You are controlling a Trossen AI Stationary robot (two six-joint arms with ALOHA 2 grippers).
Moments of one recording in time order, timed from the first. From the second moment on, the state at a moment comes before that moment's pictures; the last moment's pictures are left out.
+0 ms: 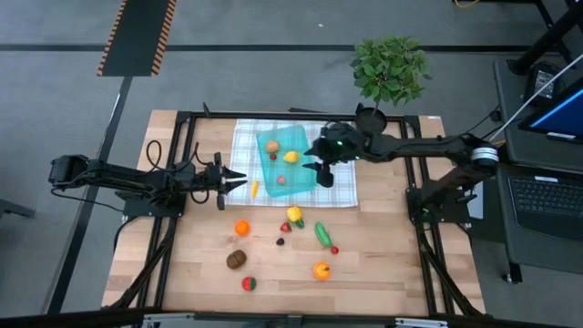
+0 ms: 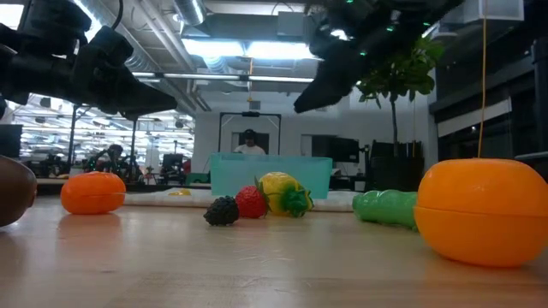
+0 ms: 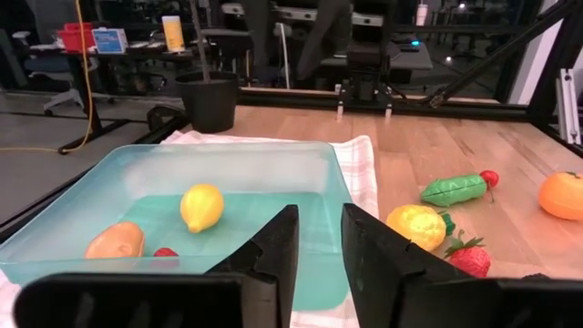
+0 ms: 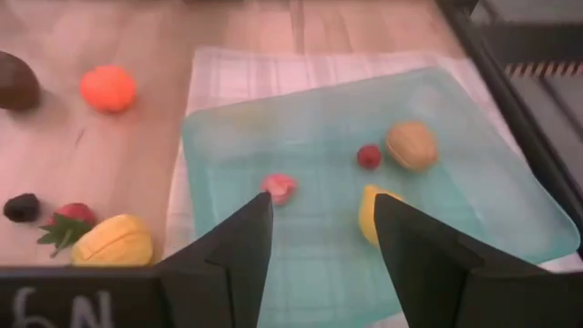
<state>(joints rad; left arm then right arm) 0.10 0.73 0.01 0.61 -0.11 -0.02 -0.27 1.50 0.96 -0.05 -0.13 -0.17</state>
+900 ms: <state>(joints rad) 0.03 0.72 0.22 0.32 -0.03 0.00 -0.22 1.27 0.47 0.55 -0.13 -0.08</state>
